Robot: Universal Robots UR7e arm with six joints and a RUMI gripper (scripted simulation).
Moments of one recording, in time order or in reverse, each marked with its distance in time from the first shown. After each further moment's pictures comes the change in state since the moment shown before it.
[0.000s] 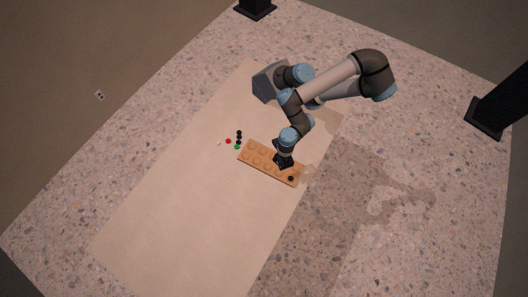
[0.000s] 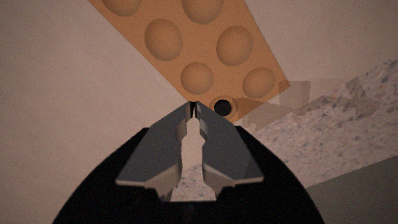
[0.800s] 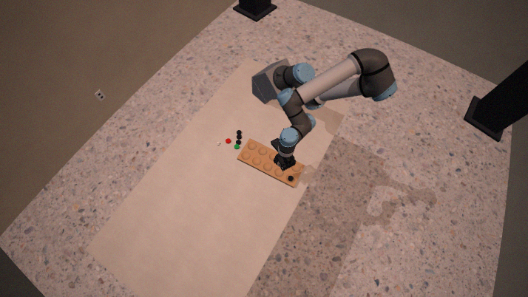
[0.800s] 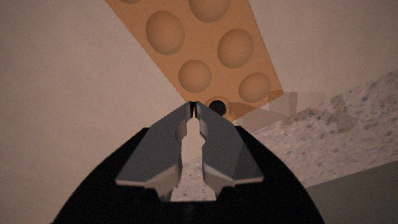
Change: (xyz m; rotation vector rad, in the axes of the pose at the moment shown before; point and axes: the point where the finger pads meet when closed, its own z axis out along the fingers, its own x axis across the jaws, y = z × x) arm 0.003 0.003 0.000 -0.002 0.004 -0.117
